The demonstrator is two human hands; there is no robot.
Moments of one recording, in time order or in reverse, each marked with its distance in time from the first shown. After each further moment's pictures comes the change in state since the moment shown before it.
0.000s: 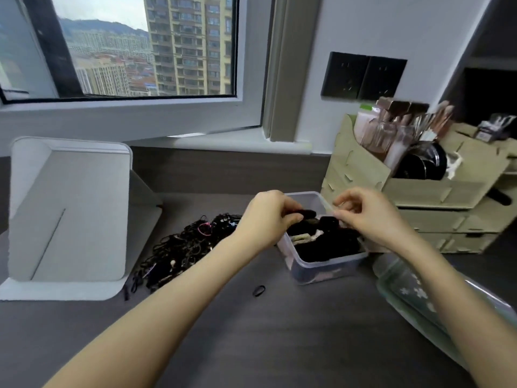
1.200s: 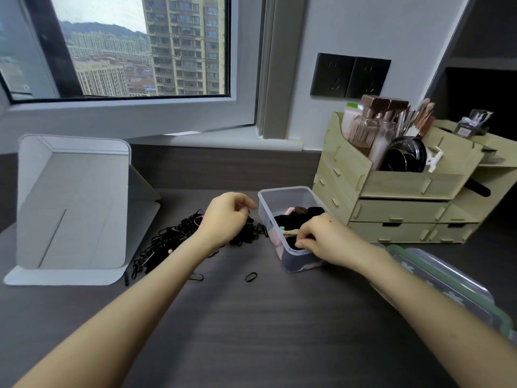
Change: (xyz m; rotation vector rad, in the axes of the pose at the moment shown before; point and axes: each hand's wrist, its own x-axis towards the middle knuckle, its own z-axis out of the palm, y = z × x) left_hand -0.026 -0.032 -0.015 -0.108 0.079 -0.319; right_hand -0.035 -0.020 0.031 -0.361 -0.376 -0.182
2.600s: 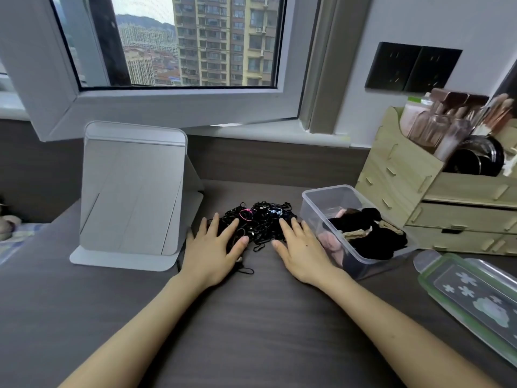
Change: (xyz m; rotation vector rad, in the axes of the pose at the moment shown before) left_hand -0.046 -0.128 -0.030 0.589 -0.127 -0.107; right_hand 0.059 -0.074 0.103 0.012 -0.018 0.080
